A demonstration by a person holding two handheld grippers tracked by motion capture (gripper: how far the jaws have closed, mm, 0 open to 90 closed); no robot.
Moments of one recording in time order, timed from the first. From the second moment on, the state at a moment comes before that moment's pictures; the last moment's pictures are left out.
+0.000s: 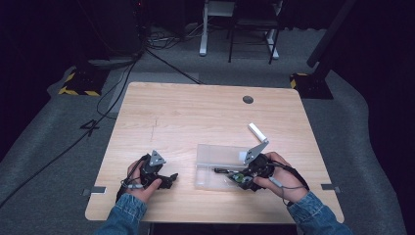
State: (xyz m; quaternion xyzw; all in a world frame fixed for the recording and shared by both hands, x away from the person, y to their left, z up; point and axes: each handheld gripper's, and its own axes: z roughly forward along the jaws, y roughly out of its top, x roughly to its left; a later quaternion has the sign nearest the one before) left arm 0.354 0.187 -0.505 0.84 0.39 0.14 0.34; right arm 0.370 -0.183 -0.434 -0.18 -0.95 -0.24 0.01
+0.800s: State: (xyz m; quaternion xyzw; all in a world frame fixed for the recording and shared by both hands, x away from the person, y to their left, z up) left arm 0.354 0.187 -0.505 0.84 0.39 0.14 0.34; right arm 0.379 -0.182 -0.446 -0.19 -0.96 -0.22 0.02
